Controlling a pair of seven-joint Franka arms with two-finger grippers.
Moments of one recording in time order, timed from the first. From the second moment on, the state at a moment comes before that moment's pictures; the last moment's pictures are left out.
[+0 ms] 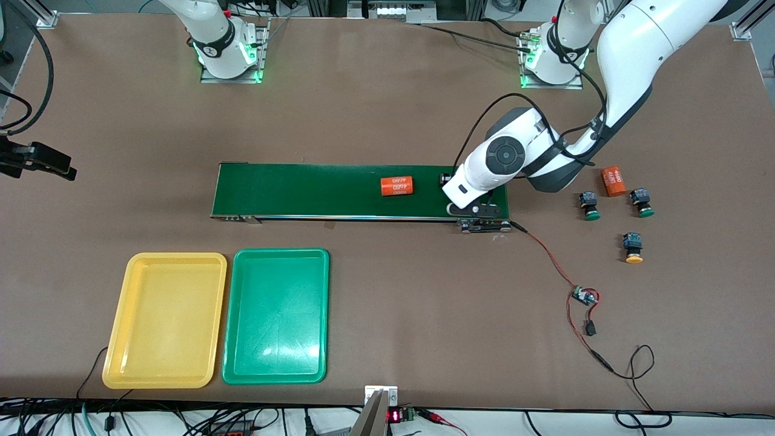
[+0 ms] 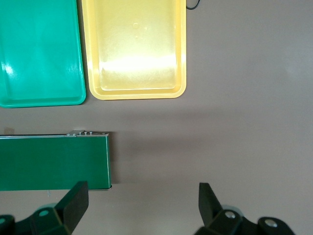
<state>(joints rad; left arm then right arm) 0.32 0.66 -0.94 -1.95 0.39 2.16 -0.82 0.07 0.15 -0.18 -1.47 -0.02 1.59 -0.07</state>
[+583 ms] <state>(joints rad) 0.44 0.57 -0.98 -1.64 0.40 1.72 -0.71 0.07 0.15 -0.18 -1.47 -0.02 1.60 -0.07</state>
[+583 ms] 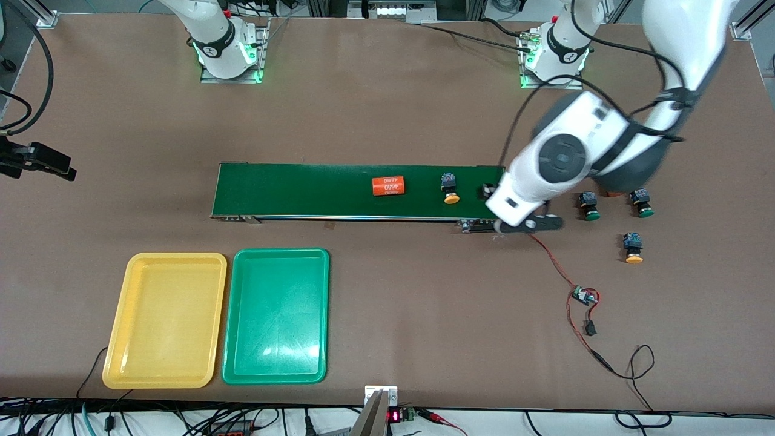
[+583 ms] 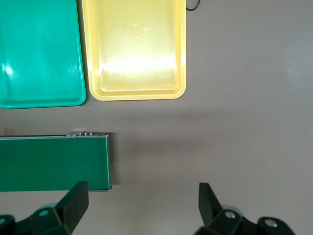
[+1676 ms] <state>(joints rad) 0.70 0.78 -0.61 -1.65 0.72 2.11 -0.07 0.08 0.14 -0.17 -1.48 -0.02 1.61 -0.07</state>
